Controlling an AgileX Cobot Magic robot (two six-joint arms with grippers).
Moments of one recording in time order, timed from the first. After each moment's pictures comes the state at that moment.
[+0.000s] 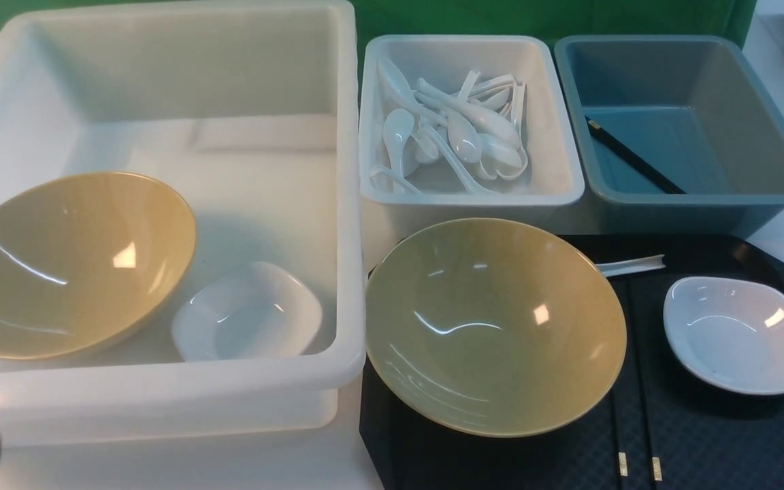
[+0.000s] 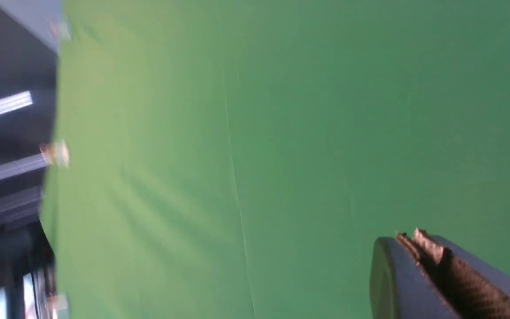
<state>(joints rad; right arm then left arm) -0.02 0.21 -0.38 -0.03 0.09 0.08 -0.01 0.51 -0.55 0.10 -0.23 -0.11</state>
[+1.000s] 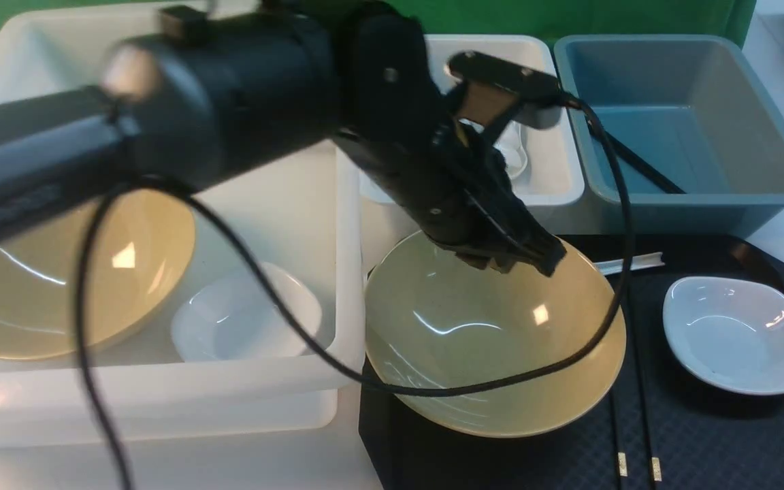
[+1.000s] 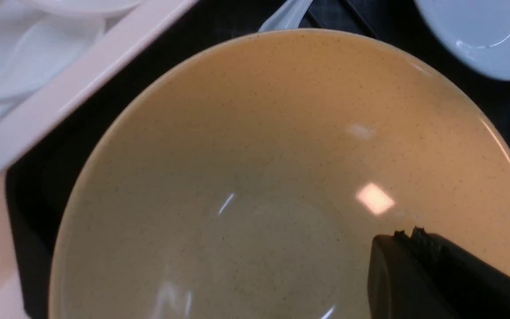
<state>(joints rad) 0.10 0.48 -0.38 0.16 0.61 -0.23 -0.73 1.84 -1.56 -0.25 0.86 0.17</state>
